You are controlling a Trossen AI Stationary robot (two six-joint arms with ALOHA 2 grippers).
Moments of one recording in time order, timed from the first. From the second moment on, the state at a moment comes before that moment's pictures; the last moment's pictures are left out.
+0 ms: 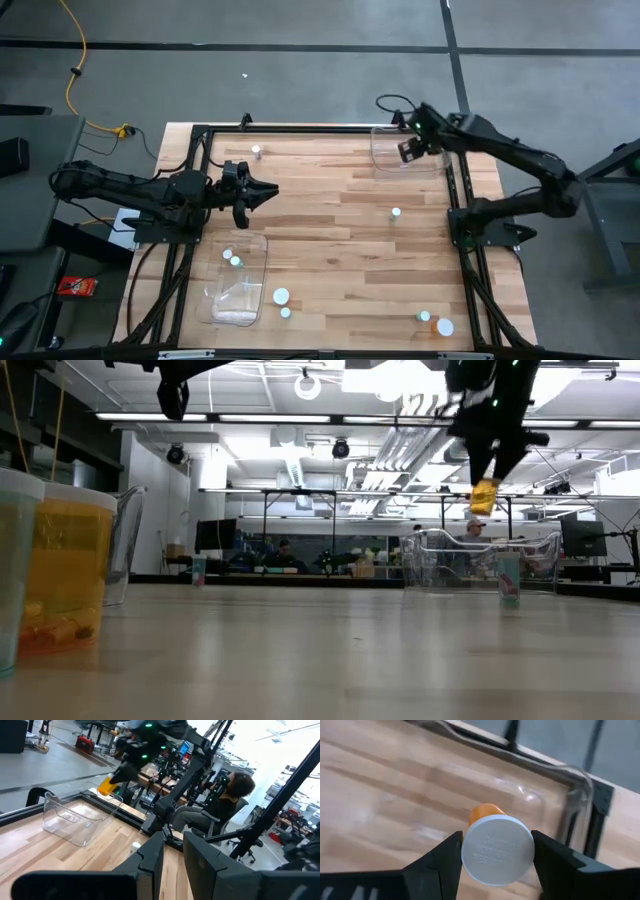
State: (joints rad) left arm 0.00 0.79 0.51 0.28 -0.27 -0.45; right arm -0.64 1.23 1.16 -1.11 0.32 0.49
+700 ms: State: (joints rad) left arm 0.00 0.79 0.51 0.28 -0.27 -0.45; right arm -0.95 1.66 1.17 -0.97 0.21 0.43
